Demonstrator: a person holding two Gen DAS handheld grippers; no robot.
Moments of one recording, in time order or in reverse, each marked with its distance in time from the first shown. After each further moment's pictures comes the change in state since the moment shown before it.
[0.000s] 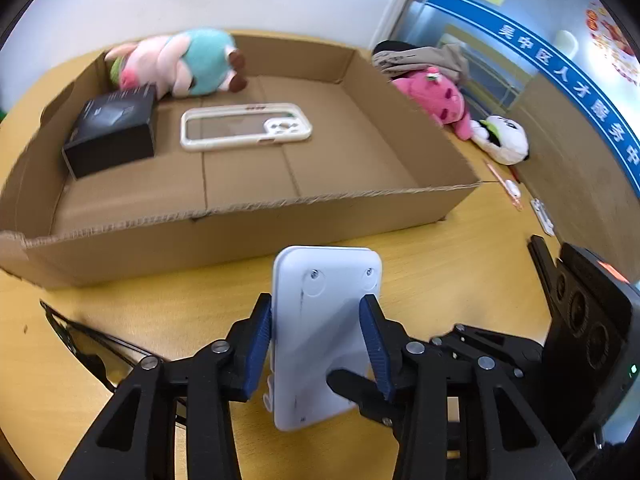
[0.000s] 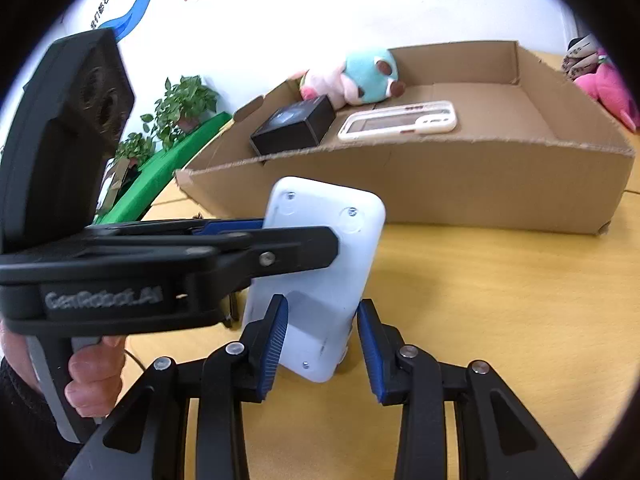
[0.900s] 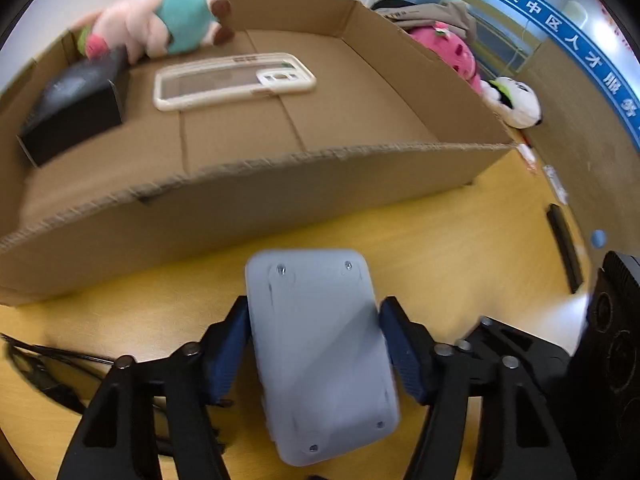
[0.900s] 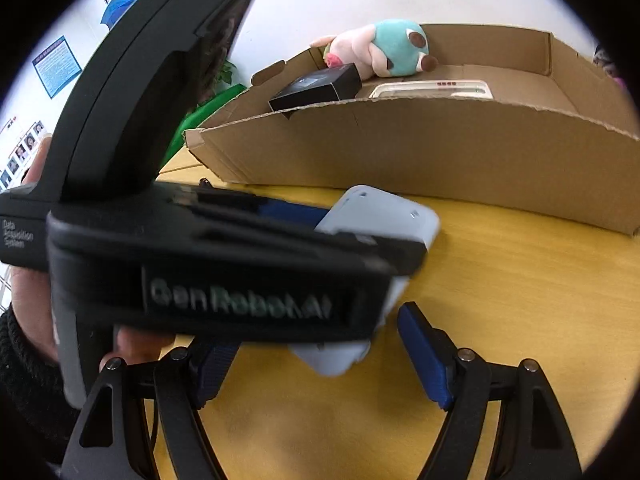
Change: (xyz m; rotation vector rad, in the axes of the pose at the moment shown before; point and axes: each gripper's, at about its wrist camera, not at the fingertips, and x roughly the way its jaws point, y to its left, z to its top) left arm 0.054 0.008 -0.006 0.017 0.149 -0.015; right arm 0.031 0.021 -0.012 -0.083 0.084 0.017
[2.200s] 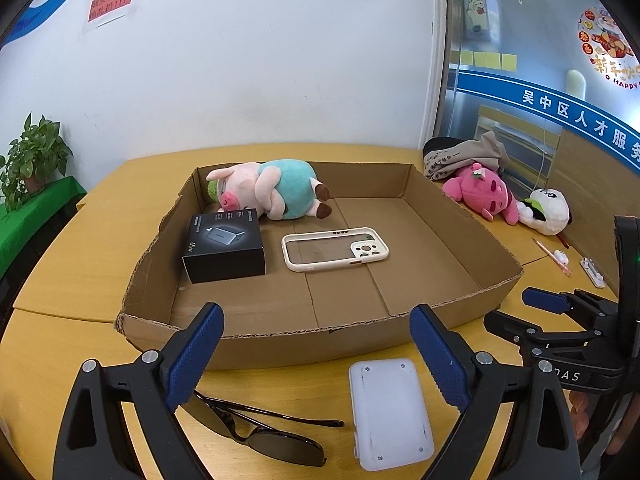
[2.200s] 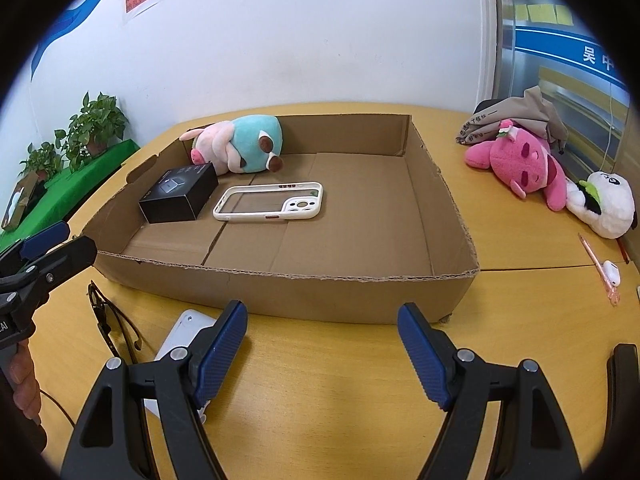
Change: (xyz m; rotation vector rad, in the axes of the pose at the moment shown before) left arm -0.121 0.013 -0.012 -0.016 -0.541 0.286; right arm -0.072 -0.050 0.056 0.059 -0.192 -0.452
